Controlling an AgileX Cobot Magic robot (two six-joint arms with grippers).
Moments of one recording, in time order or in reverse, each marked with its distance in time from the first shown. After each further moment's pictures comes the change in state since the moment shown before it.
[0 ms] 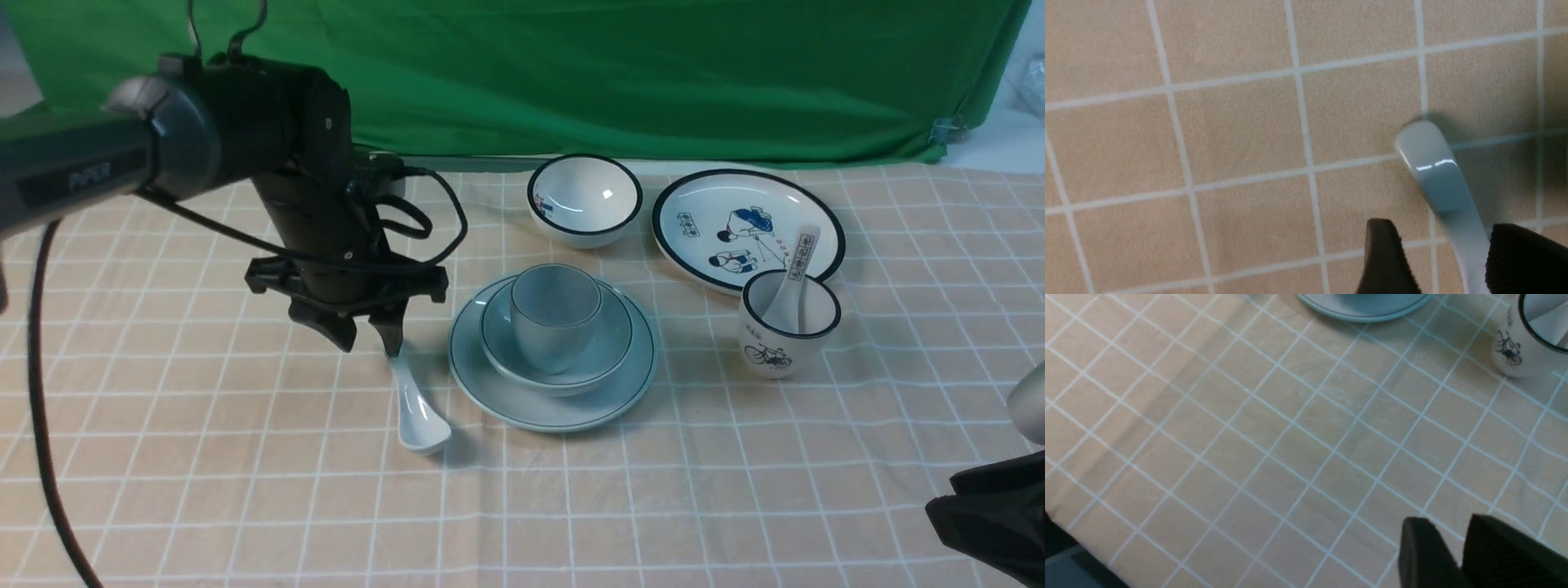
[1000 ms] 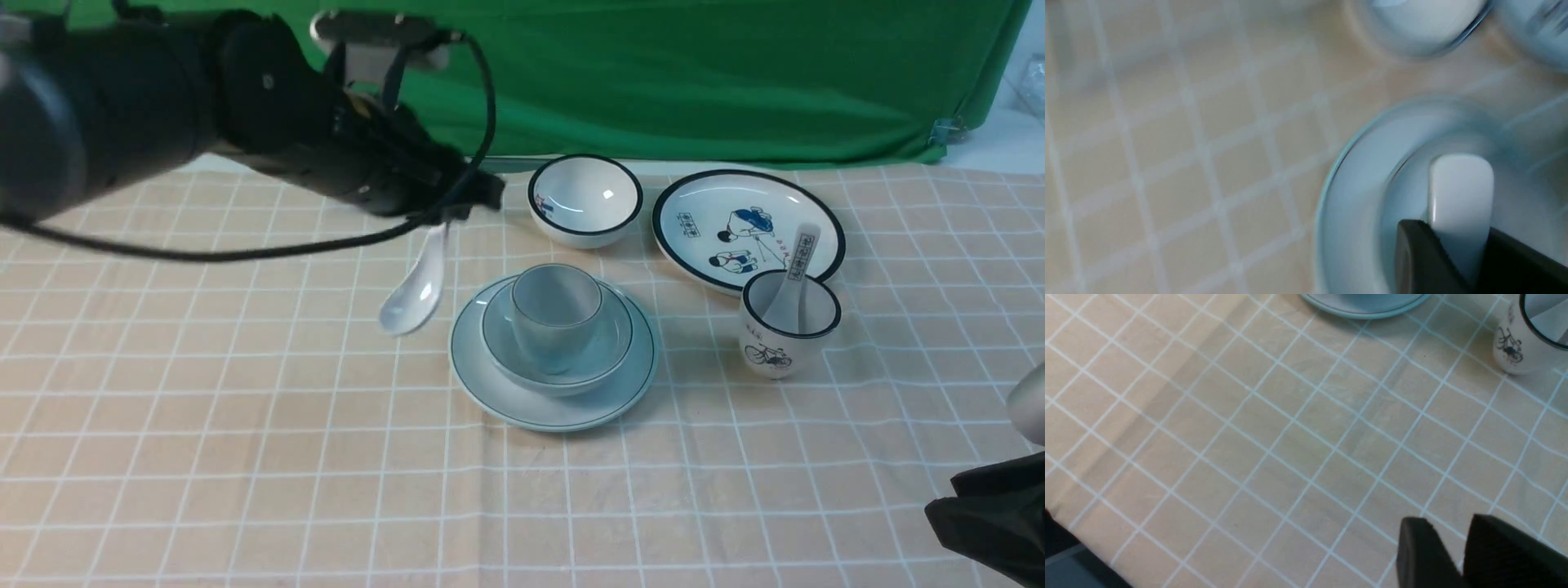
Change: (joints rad) right arm 0.000 0.000 0.000 0.000 -0.002 0.002; left arm -0.135 -0.397 0.281 -0.251 -0.672 0.406
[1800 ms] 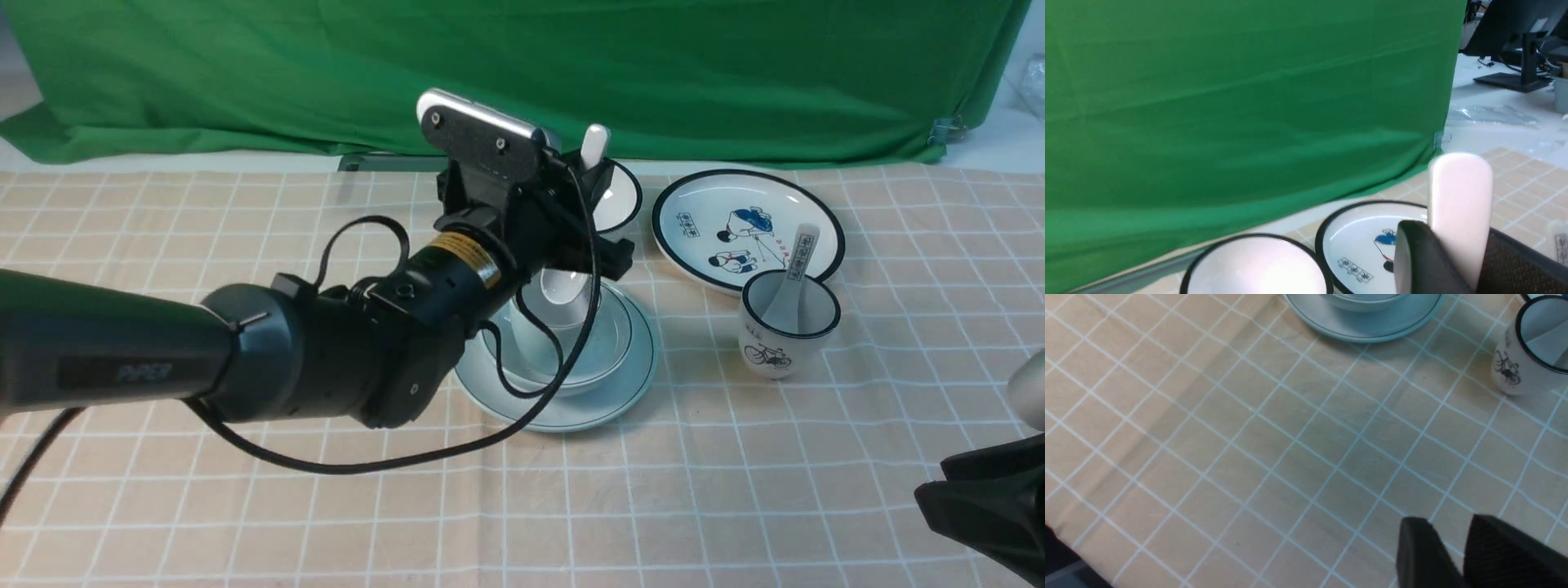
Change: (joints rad) right arm 0.000 0.000 0.000 0.000 -0.036 0.001; left arm -0.160 0.275 0.243 0.302 -1.103 -0.250
